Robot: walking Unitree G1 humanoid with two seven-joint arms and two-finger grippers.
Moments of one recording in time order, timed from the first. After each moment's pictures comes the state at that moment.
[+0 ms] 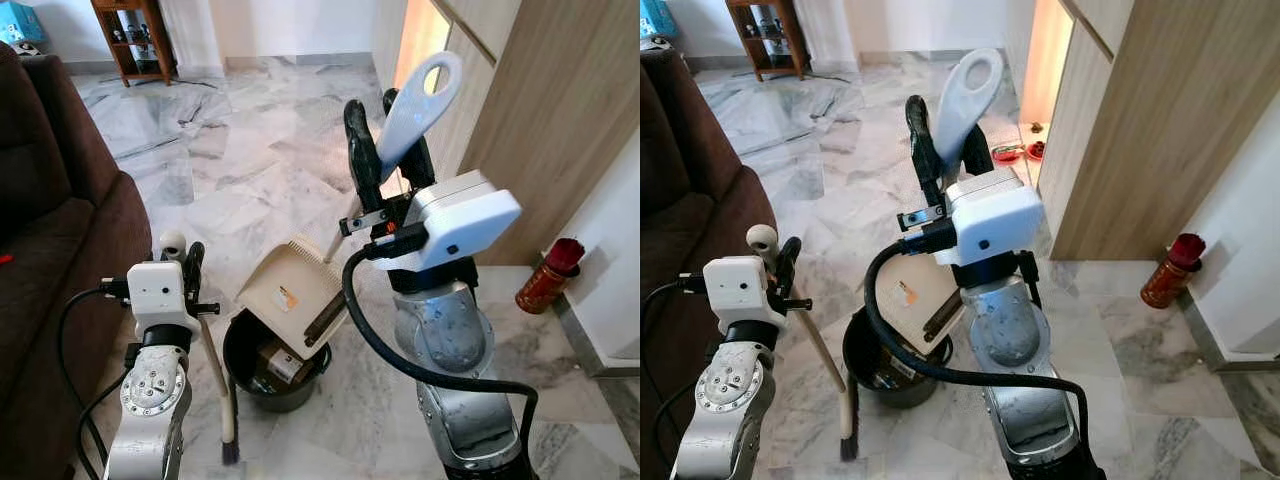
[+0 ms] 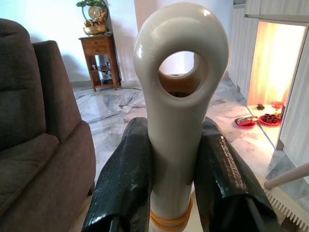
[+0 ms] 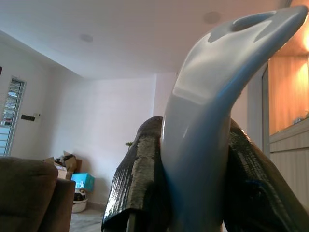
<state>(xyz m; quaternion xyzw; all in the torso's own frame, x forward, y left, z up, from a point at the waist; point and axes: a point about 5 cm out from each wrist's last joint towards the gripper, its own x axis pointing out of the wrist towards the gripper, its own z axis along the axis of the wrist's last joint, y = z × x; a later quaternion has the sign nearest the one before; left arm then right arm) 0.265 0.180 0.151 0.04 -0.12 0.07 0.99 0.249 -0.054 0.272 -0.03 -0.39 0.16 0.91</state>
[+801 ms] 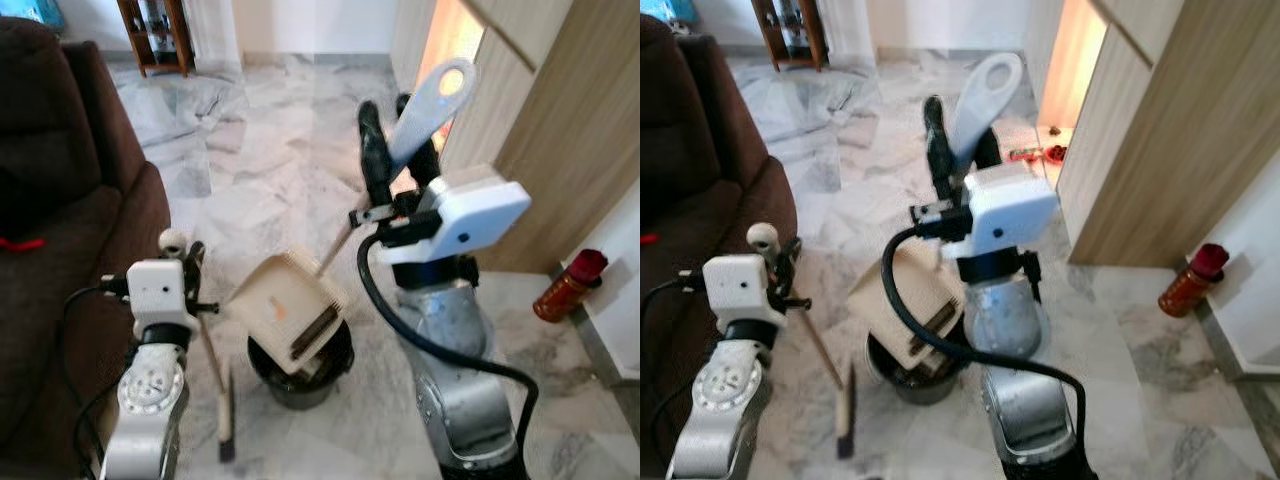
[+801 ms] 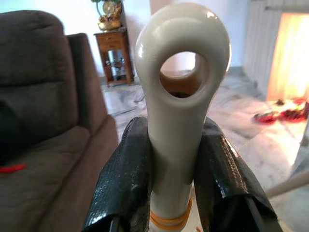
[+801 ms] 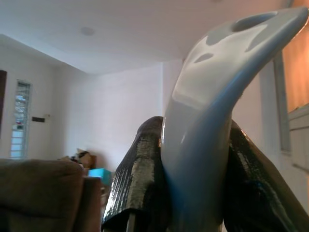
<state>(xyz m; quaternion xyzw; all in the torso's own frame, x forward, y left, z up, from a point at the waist) 0.265 0.181 0.153 0.06 -0.12 0.06 0.99 0.254 -0.058 0.270 0.02 -0.36 0.14 0.92</state>
